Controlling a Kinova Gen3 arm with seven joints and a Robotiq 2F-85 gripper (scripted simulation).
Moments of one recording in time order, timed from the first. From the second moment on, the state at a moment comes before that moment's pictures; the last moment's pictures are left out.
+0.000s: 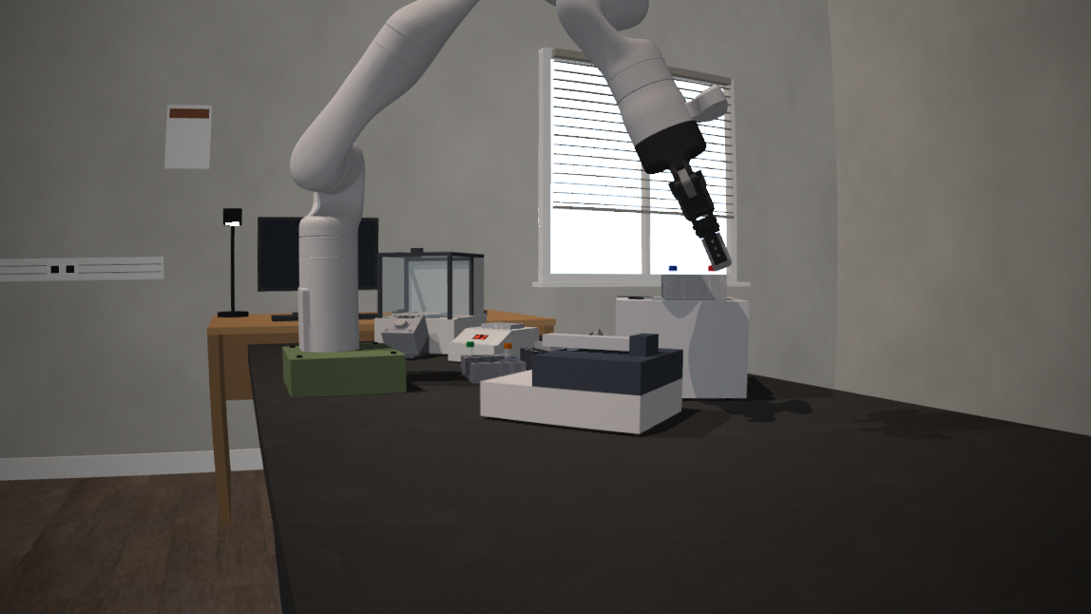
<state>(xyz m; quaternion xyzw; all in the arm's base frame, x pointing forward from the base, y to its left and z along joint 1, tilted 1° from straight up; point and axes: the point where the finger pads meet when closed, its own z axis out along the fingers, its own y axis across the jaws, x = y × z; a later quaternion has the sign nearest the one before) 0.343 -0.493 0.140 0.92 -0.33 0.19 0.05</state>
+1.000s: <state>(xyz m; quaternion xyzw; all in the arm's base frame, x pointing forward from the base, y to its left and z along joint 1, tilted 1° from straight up) 0.336 -0.438 0.153 0.87 -0.45 0.18 0.05</state>
